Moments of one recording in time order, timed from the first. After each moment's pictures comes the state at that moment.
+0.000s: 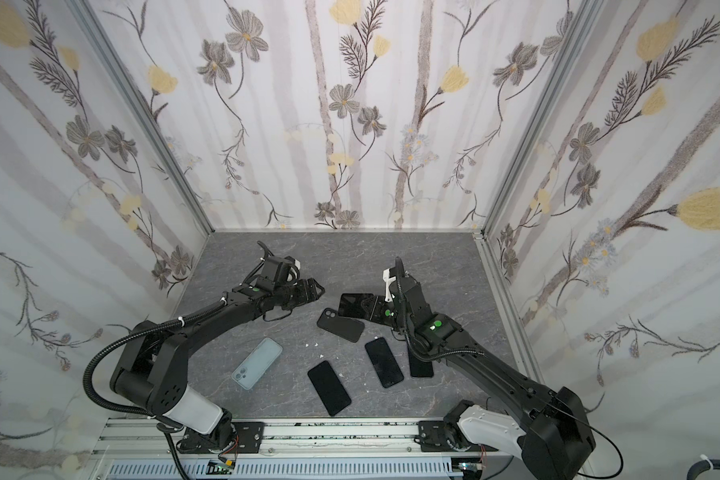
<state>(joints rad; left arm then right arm) -0.43 1.58 0.97 -0.22 0.28 -0.67 0.68 1.15 0.78 -0.20 -0.15 0.89</state>
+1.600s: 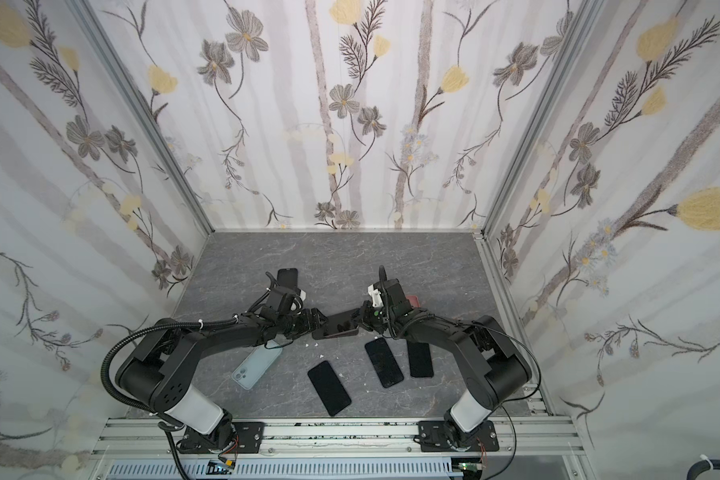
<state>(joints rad) -0.48 1.62 0.69 0.06 0.36 -0.76 0.56 1.64 0.78 0.13 -0.55 0.96</state>
